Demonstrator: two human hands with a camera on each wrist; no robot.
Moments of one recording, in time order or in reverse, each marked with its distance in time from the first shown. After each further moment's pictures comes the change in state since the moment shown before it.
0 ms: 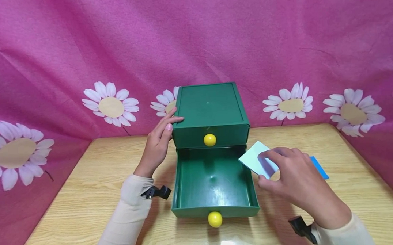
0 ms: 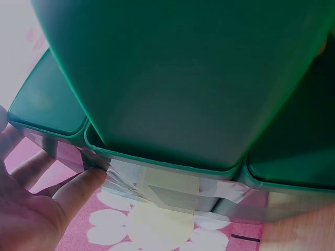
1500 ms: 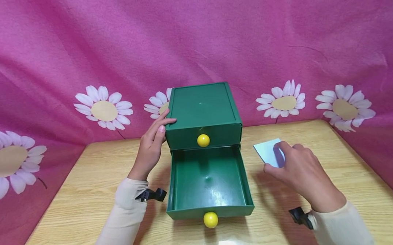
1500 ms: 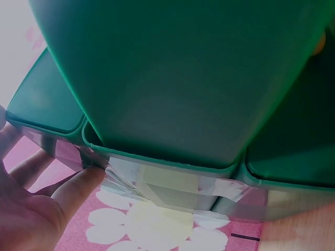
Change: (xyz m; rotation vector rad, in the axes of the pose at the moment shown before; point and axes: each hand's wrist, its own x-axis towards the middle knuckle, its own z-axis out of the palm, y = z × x) left_hand 0.000 0.029 -0.003 -0.012 0.003 -0.007; right_hand 0.006 0.036 0.005 -0.007 -0.155 0.297
